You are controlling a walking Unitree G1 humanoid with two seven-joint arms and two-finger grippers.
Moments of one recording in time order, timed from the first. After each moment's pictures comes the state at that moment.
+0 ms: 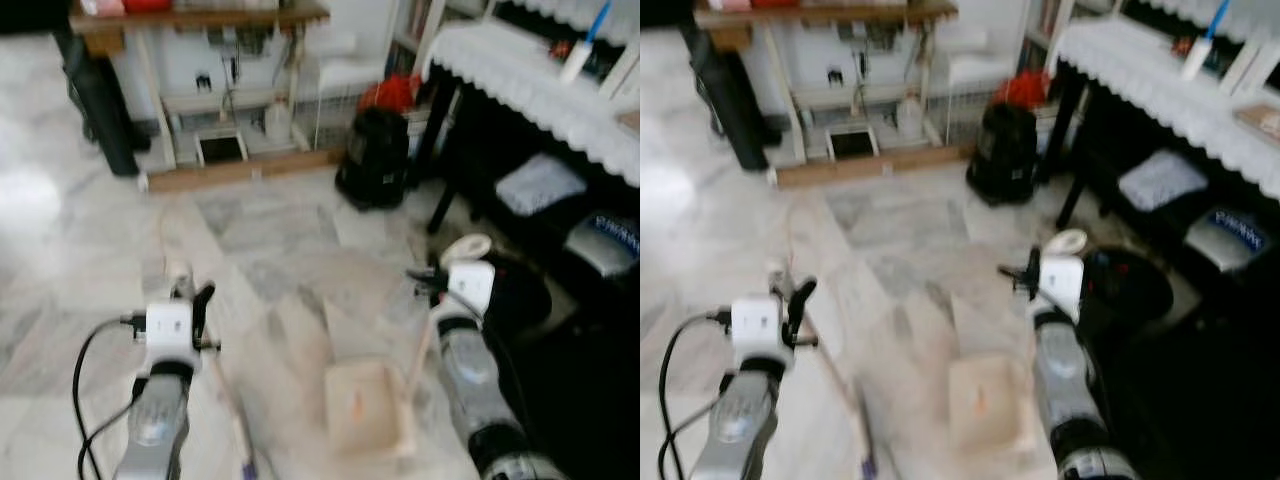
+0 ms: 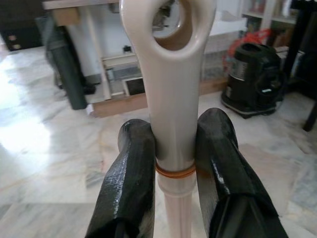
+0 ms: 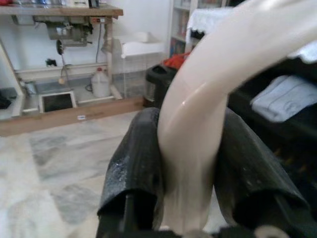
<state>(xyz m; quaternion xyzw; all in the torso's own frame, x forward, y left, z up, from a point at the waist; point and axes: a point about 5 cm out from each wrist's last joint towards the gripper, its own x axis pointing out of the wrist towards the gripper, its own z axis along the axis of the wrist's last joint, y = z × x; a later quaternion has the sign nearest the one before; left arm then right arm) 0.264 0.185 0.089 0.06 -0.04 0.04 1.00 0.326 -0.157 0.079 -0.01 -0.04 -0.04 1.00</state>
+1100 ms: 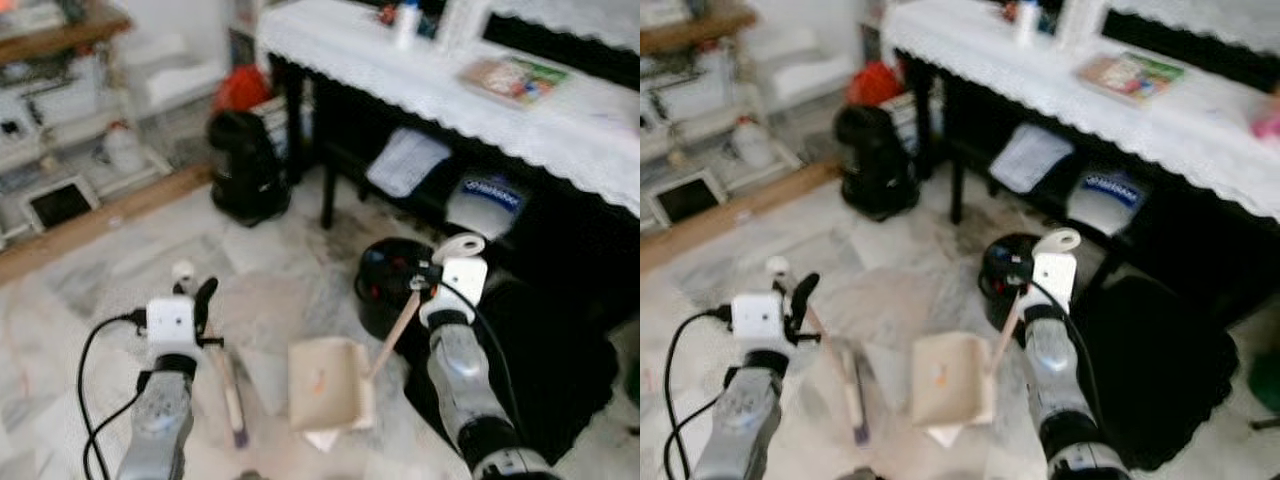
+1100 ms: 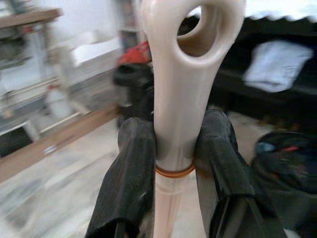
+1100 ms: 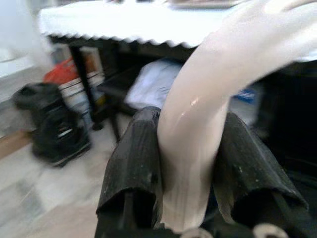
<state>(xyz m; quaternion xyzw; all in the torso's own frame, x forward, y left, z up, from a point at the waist) 0.267 0.180 0.091 0.06 -0.05 0.03 1.00 0.327 -0.160 0.078 0.01 -0.03 -0.05 1.00</state>
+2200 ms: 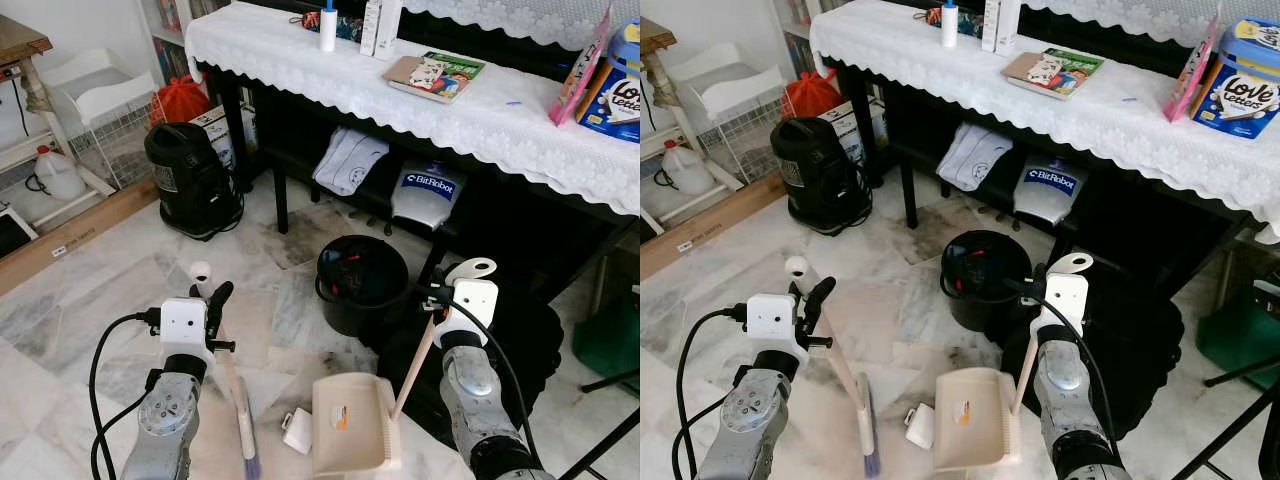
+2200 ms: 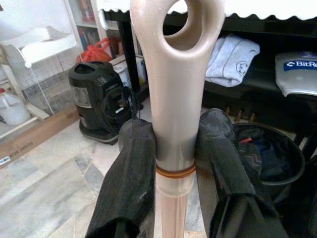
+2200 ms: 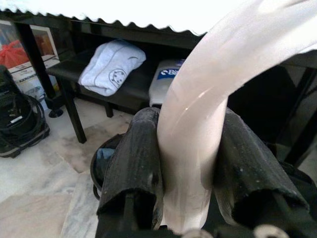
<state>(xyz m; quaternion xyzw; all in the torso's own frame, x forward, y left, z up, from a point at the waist) 0.269 0.175 0.086 0.05 -0.04 0.00 1.00 0.310 -0.174 0.058 -0.01 0.00 -0.07 1.00</state>
